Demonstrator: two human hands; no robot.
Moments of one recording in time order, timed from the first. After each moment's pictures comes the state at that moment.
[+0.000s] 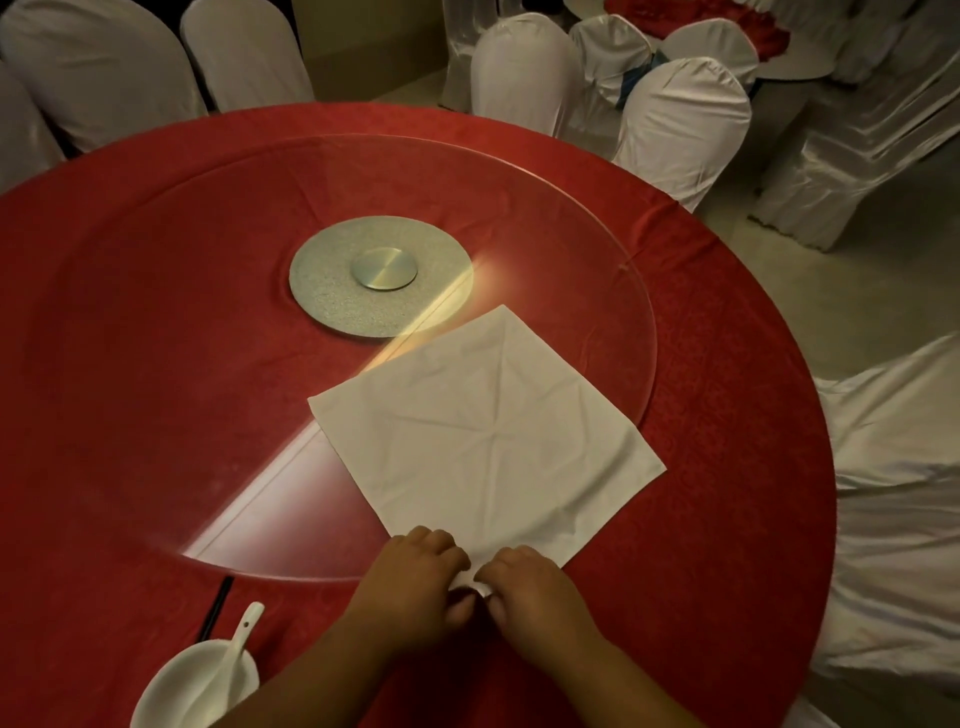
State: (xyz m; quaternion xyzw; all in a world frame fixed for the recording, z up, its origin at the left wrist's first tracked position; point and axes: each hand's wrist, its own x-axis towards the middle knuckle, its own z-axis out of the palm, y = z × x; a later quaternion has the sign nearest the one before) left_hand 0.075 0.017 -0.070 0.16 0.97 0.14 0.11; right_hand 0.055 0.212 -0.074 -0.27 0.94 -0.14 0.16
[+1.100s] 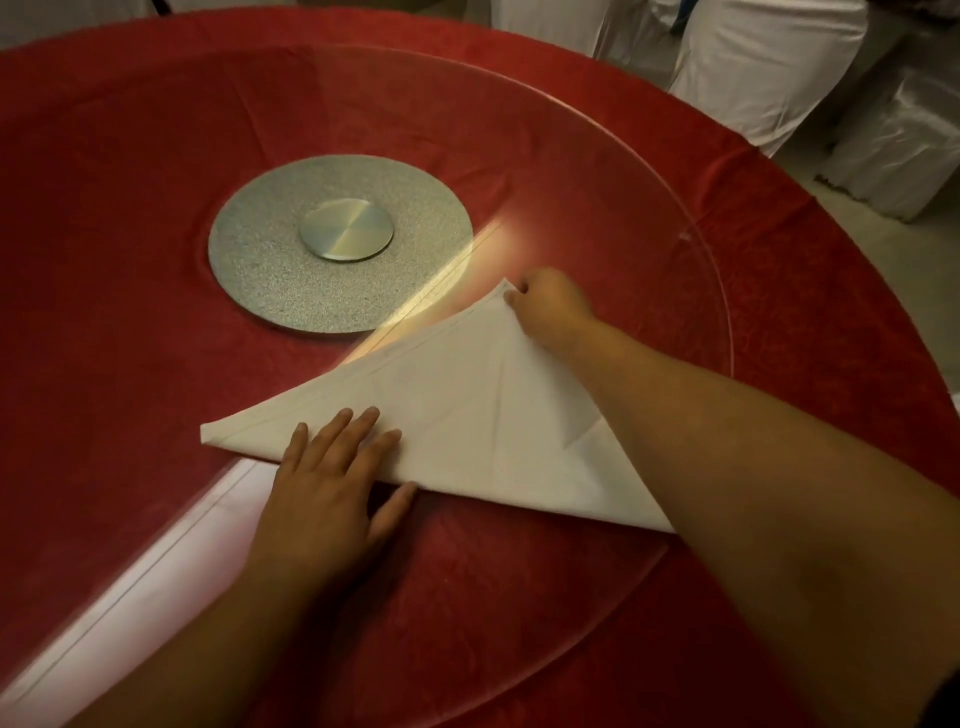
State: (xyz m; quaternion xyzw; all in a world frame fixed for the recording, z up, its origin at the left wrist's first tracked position) left_hand -0.098 -0.033 -0.141 -0.01 0.99 0.13 -0.04; right_hand -0.376 0.165 -0.092 -0.08 0.97 -0.23 0.08
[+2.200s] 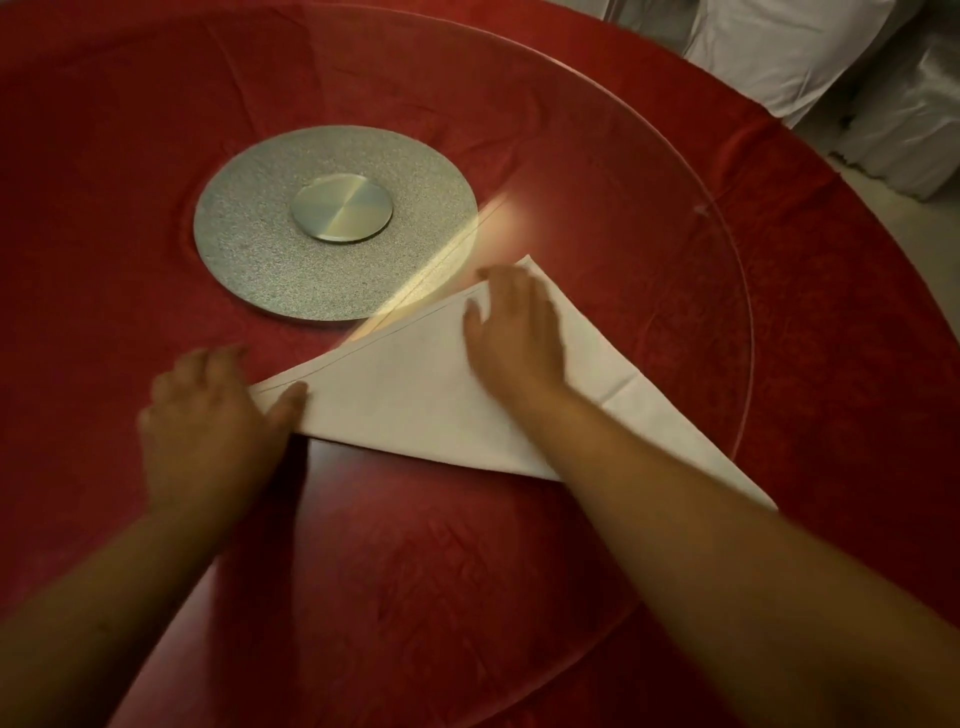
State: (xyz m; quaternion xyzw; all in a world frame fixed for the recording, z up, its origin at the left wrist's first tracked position) left_hand -0.144 -0.112 -0.127 -0.26 0.96 0.07 -0.10; right_hand -0.296 0.126 -0.117 -0.15 0.94 -0.25 -0.15
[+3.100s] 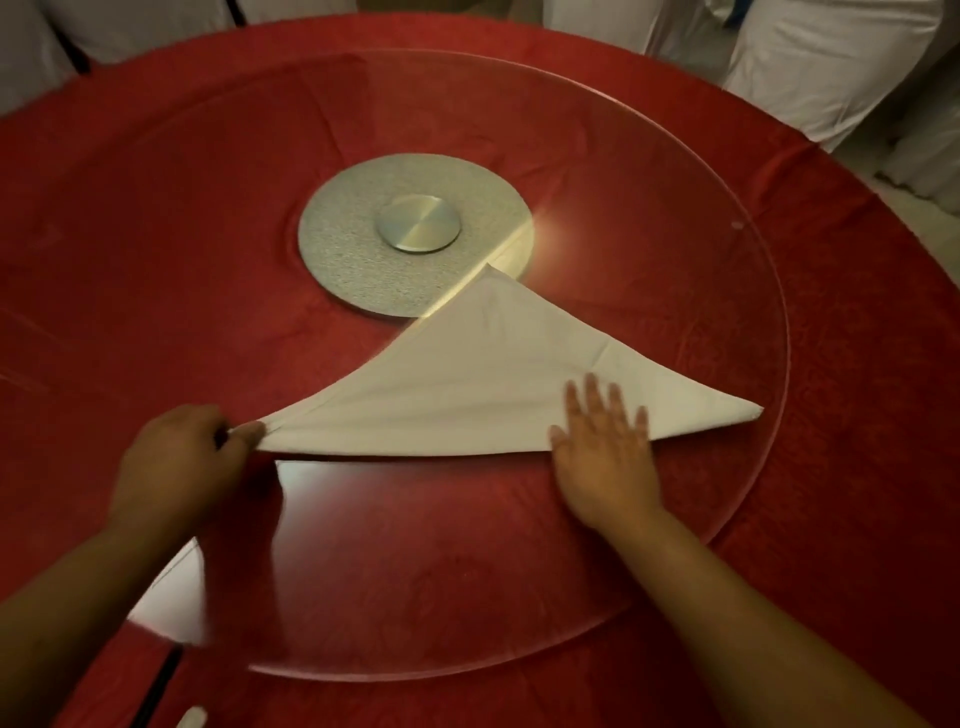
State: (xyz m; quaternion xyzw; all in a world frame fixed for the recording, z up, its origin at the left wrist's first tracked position) left_hand -0.046 -0.215 -0.106 -0.22 0.97 0.10 -0.06; right_hand -0.172 0.189 -0.147 -0.14 0.99 -0.04 0.06
